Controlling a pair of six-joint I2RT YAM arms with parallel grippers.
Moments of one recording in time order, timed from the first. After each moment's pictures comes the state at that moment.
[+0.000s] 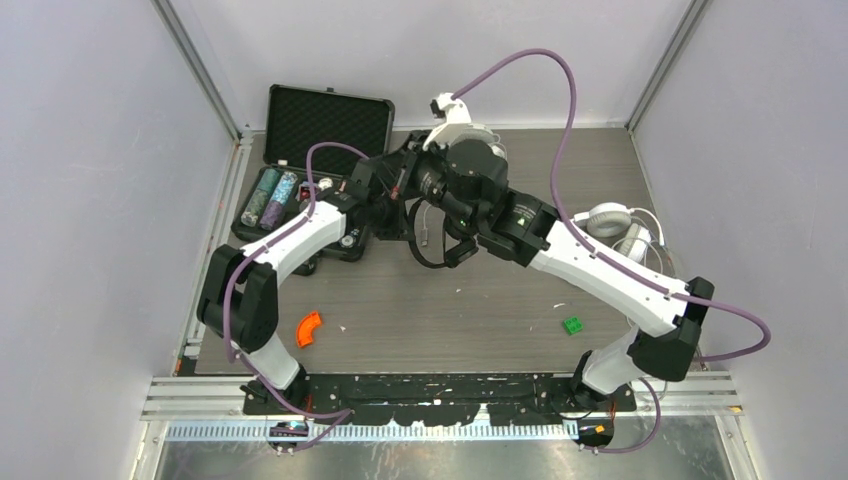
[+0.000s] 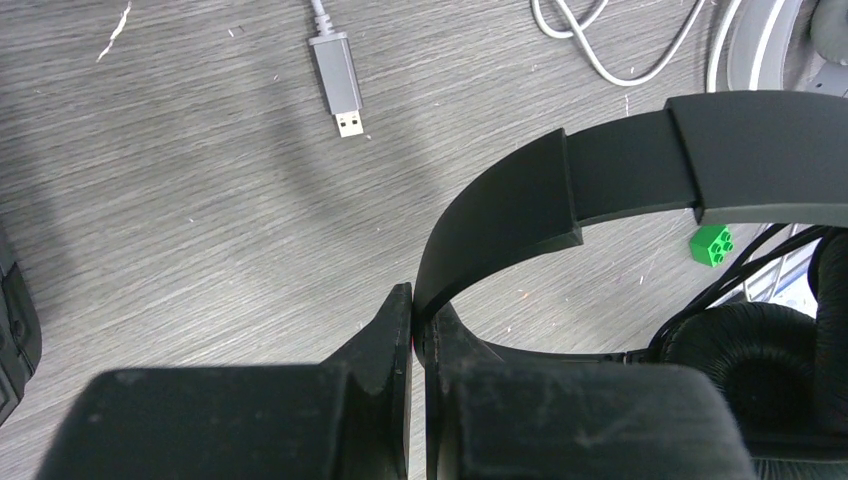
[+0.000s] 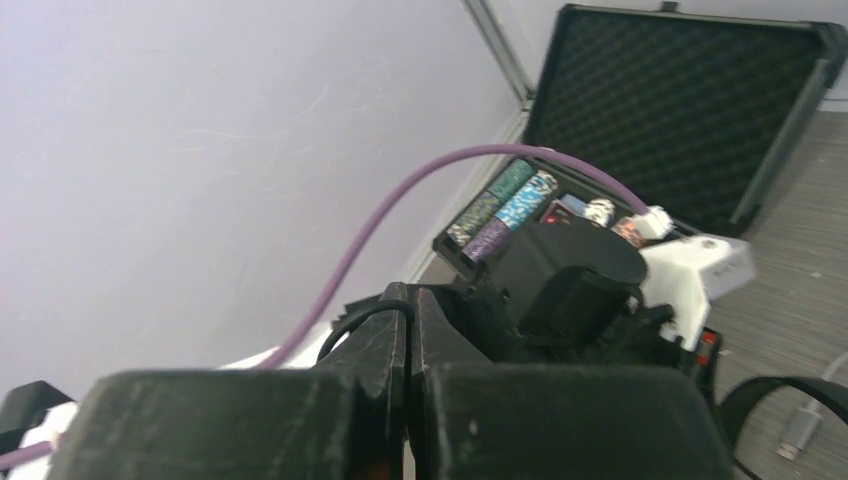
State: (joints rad) left arm -0.49 1.65 1.24 -0.48 0.29 -0.50; right arm 1.01 1.48 1.61 -0.14 0.27 0.58
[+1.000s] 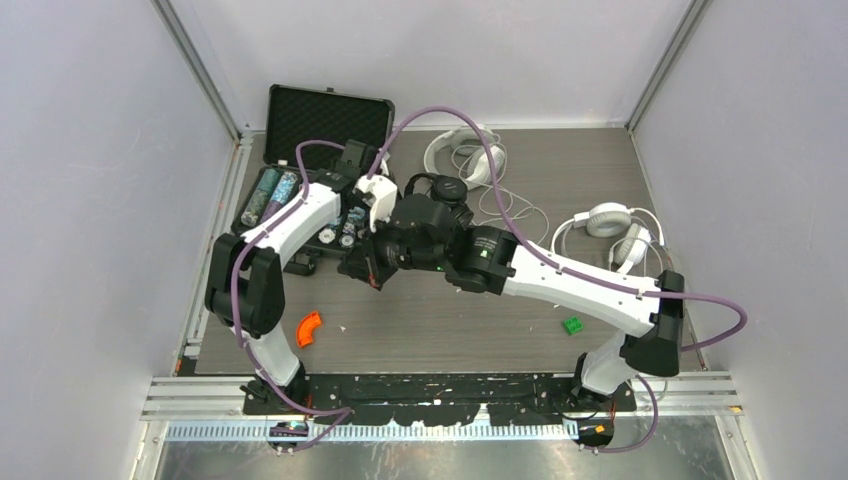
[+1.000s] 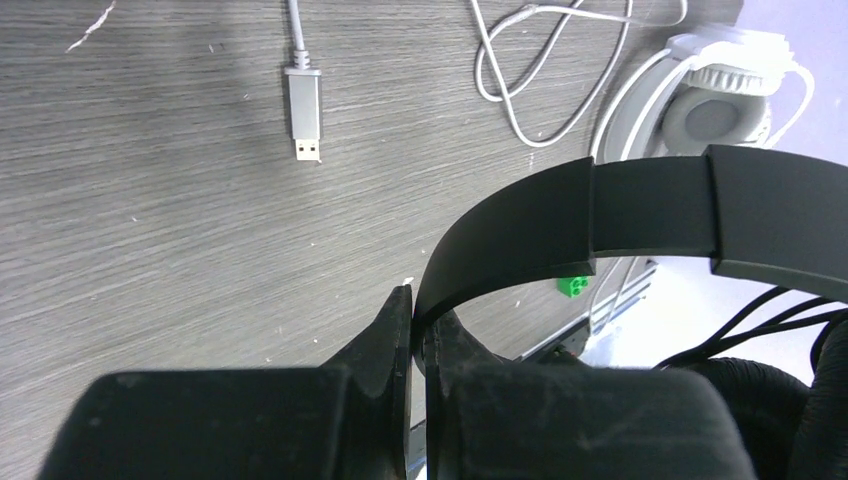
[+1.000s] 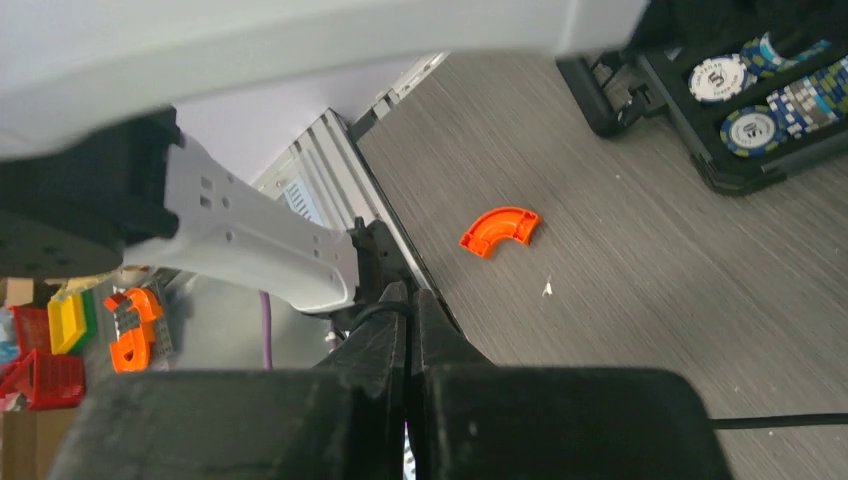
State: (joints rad) left arm -0.41 1.74 1.38 -0.54 0.41 -0.71; right arm 1.19 1.57 1.59 -0.34 -0.07 0.53
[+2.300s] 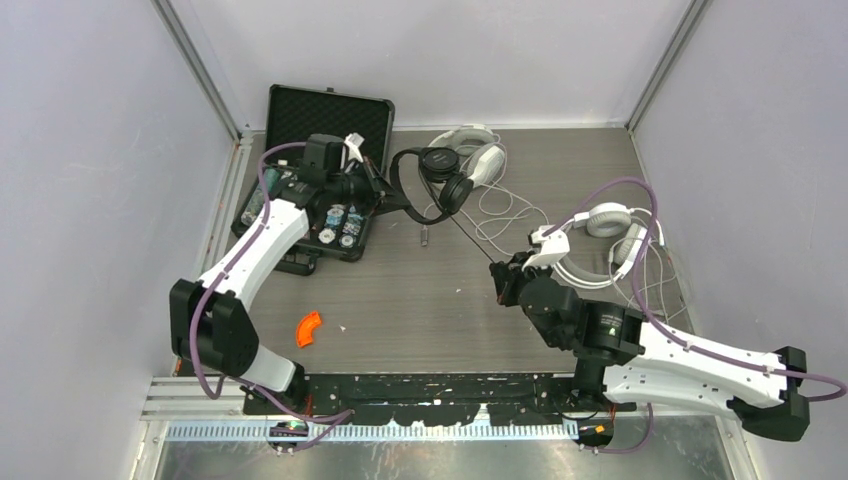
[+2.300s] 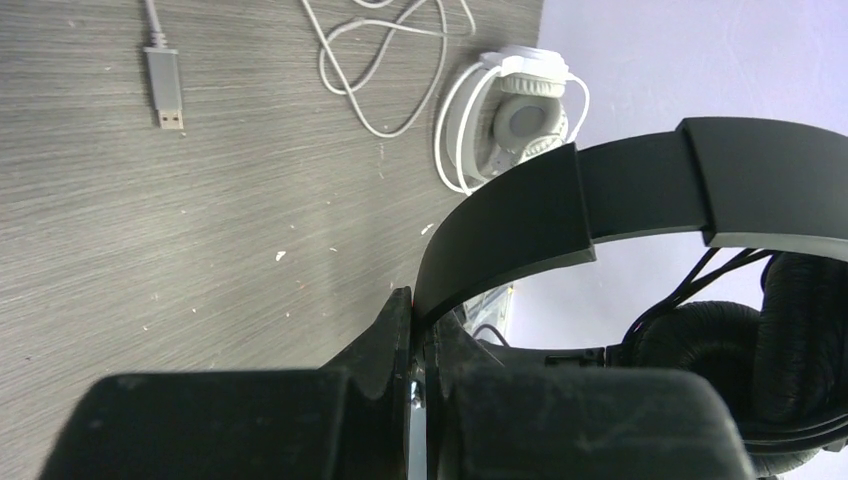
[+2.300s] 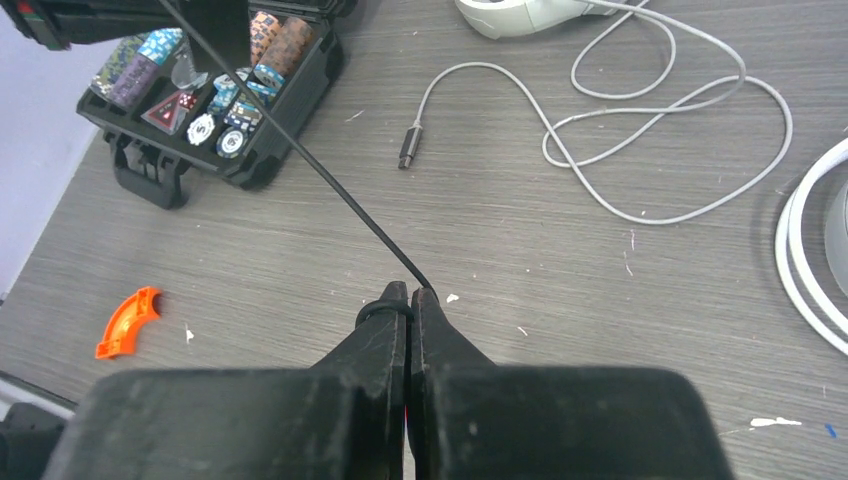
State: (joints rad) left arm -0.33 1.50 1.29 -0.45 0.55 -0.91; right arm 1.20 0.72 0.72 -0.43 0.80 0.66
